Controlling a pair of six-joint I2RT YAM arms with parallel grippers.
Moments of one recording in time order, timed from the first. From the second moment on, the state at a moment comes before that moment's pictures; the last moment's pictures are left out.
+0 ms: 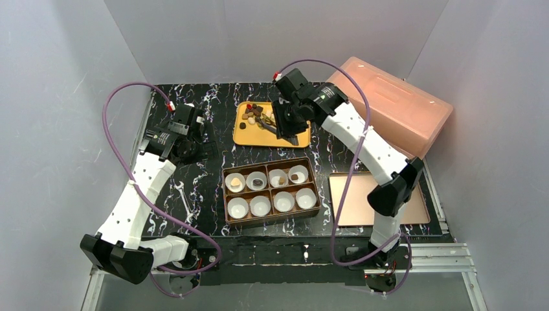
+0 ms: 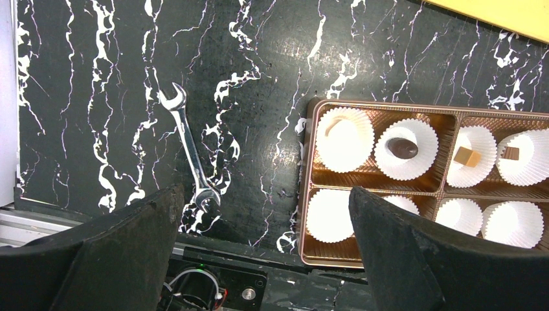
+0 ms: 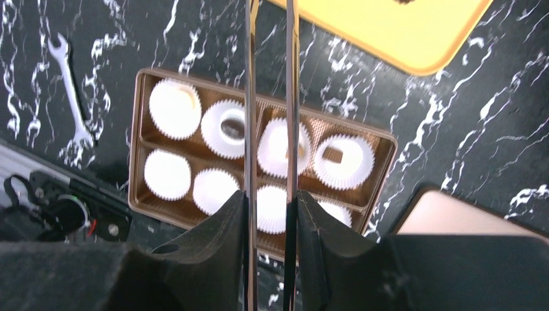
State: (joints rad) left arm -0.34 1.20 1.38 -1.22 -0.33 -0.47; right arm 0.79 1.89 2.15 -1.21 0.04 0.40
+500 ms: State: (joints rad) left arm -0.34 1.18 1.40 -1.24 -0.35 -0.47; right arm 1.06 1.68 1.85 -1.18 0.01 0.46
